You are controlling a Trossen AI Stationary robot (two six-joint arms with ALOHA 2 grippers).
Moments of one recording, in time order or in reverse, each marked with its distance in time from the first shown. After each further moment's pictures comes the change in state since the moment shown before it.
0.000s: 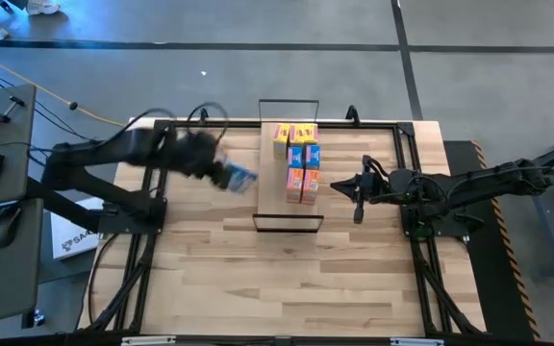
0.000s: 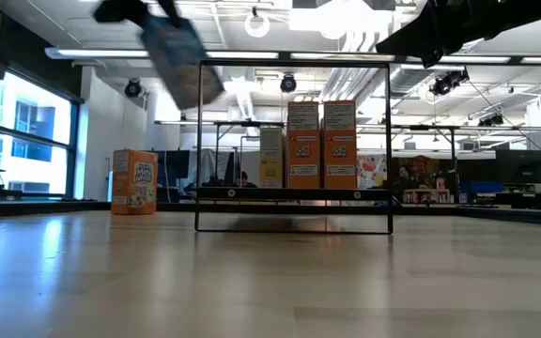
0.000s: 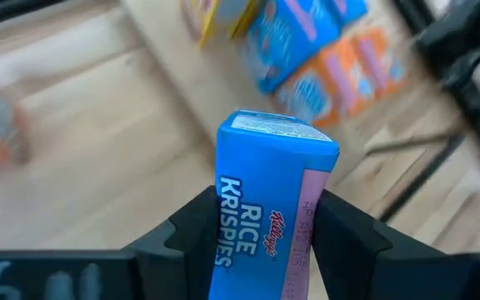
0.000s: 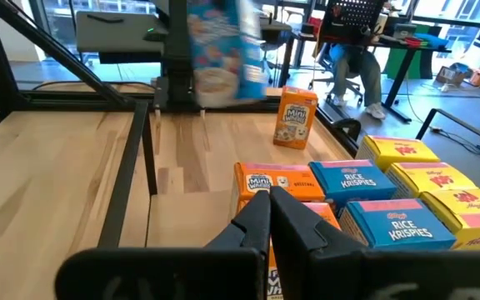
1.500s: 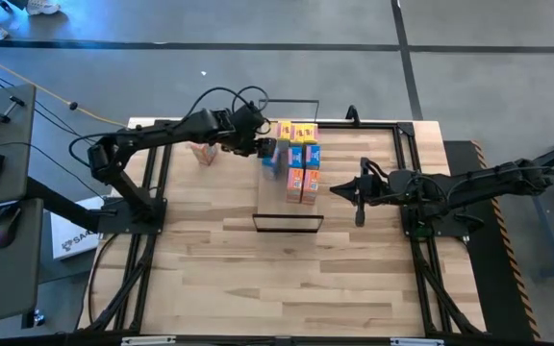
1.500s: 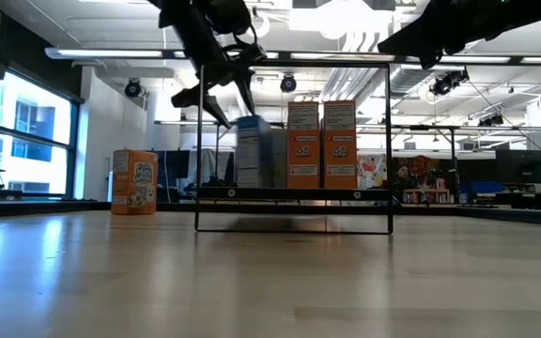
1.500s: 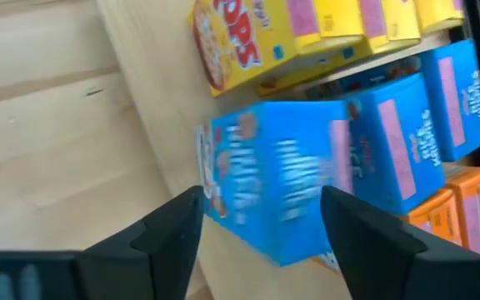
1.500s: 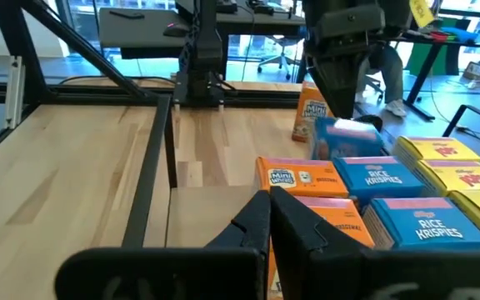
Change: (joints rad) left arm 0.347 0.414 -0.001 0.377 0.251 0.033; right arm 0.000 0.000 0.000 -0.017 -0.057 0.009
